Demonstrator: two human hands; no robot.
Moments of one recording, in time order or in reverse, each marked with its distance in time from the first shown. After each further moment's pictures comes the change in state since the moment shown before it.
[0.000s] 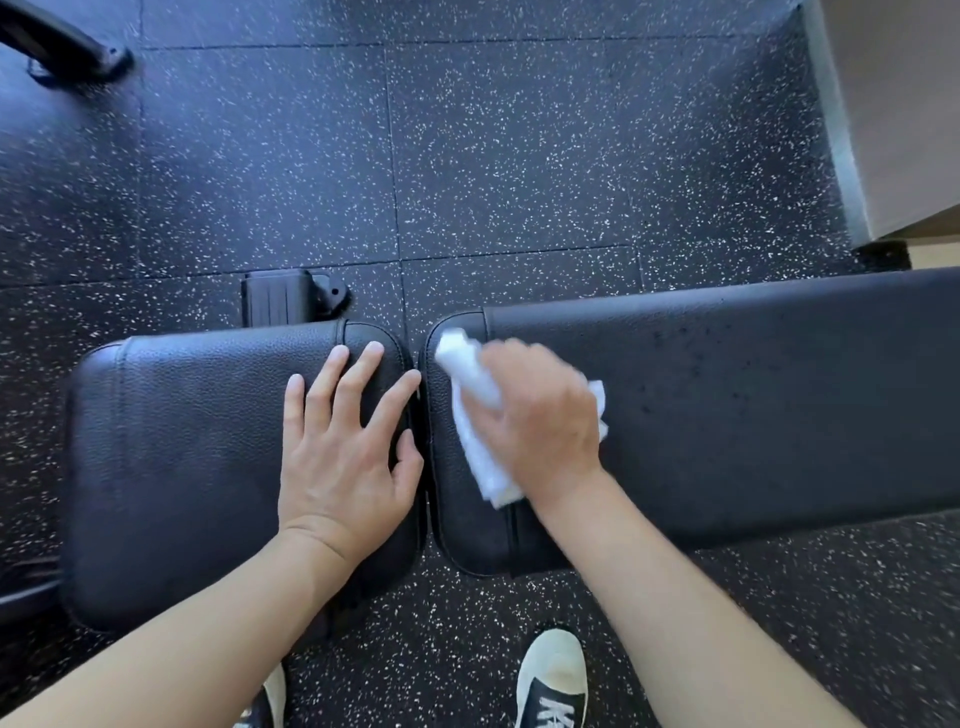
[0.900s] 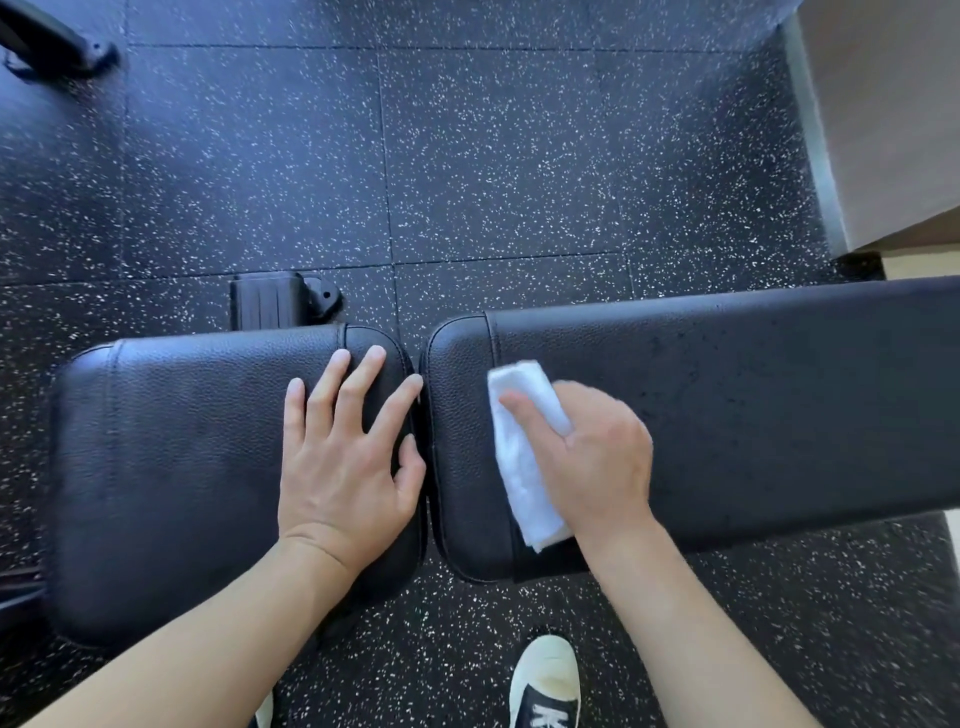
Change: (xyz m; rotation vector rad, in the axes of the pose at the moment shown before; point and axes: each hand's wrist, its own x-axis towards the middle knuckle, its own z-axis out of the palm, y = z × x) left_hand 0.000 0.001 0.001 -0.028 0.009 0.007; right_hand -0.026 0.020 -0.037 0.135 -0.158 0.319
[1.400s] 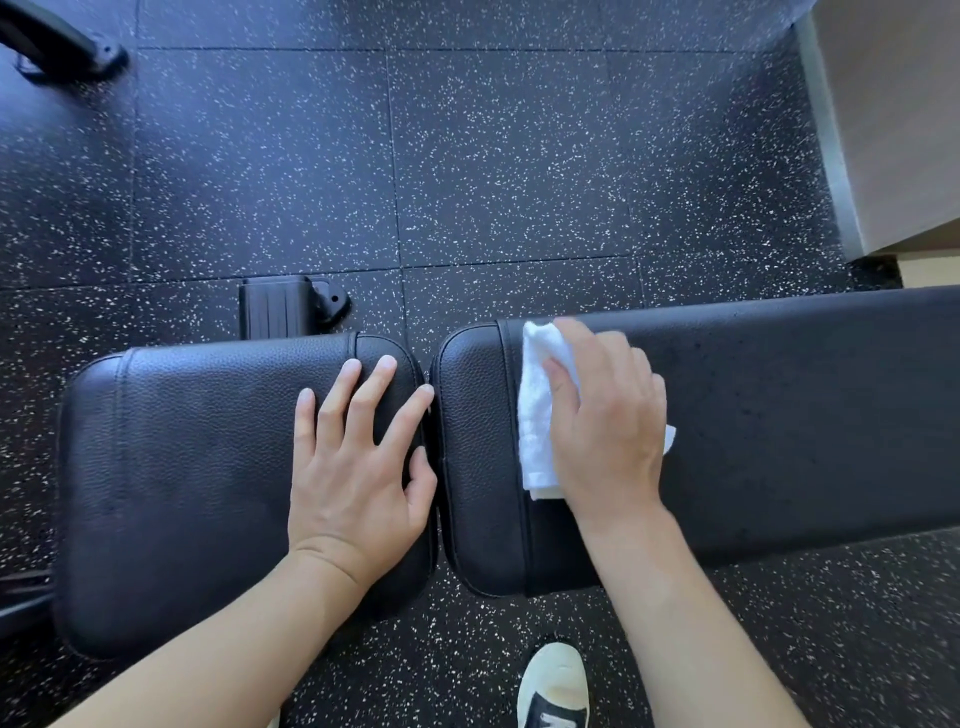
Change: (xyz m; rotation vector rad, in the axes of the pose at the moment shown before) left_hand 0.000 -0.001 0.000 0.009 -0.008 0.003; right_hand 0.027 -0.011 0.007 -0.183 0.089 -0.038
